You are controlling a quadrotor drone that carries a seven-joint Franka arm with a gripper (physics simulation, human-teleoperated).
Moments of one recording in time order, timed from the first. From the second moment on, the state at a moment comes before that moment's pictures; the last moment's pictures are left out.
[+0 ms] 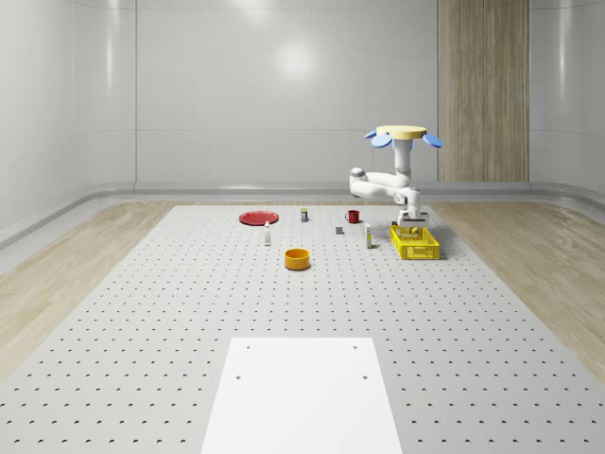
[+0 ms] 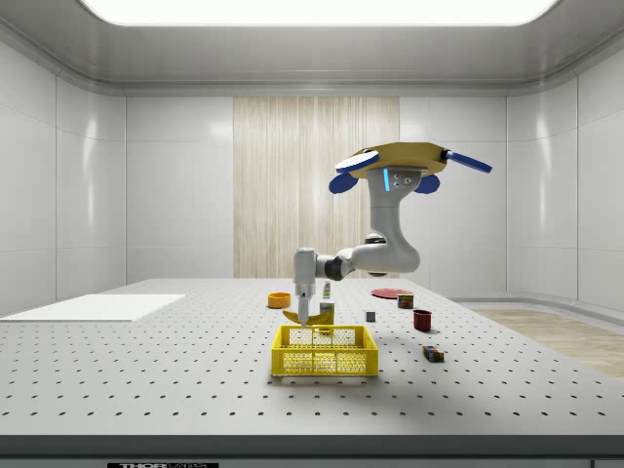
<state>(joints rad) -1.18 -1.57 1.43 -2.88 -1.71 1.60 1.71</state>
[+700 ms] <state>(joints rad) -1.19 -1.57 1.29 -2.85 -1.84 1.65 1.71</state>
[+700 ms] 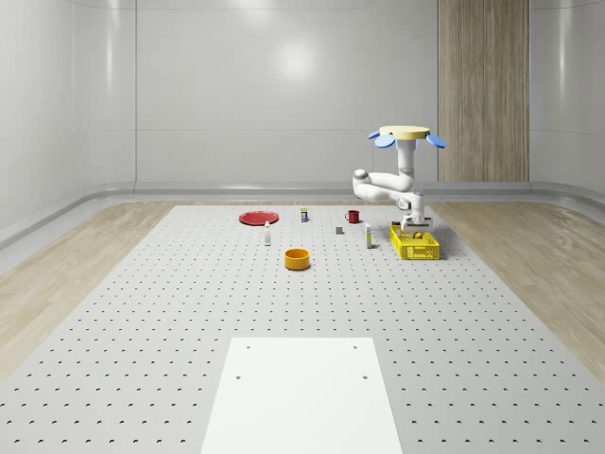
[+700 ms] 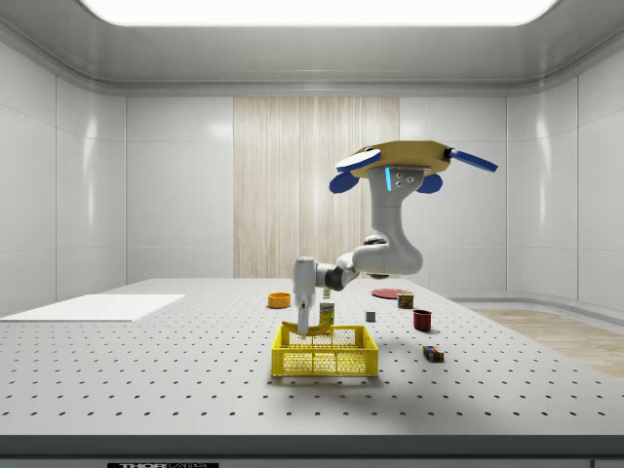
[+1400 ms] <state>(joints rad) -1.22 -1.56 1.16 -2.81 -1.97 1.69 1.70</state>
